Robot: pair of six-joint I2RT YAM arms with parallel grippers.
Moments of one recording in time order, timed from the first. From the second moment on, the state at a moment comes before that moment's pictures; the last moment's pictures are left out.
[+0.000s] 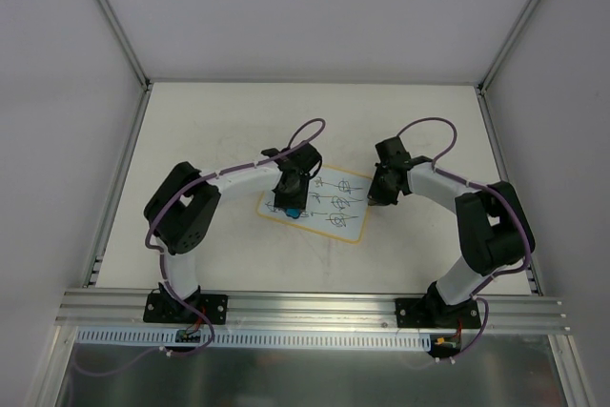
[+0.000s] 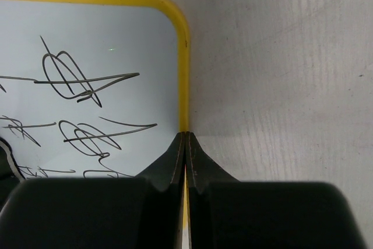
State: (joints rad) left arm -0.76 1.89 1.28 -0.72 -0.12 -0.60; right arm 0.40 1.64 0.92 -0.47 0.01 0.68
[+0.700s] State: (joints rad) left arm -0.42 1.71 1.07 -0.70 -0.12 -0.59; right arm 0.40 1.61 0.89 -0.43 -0.01 0.68
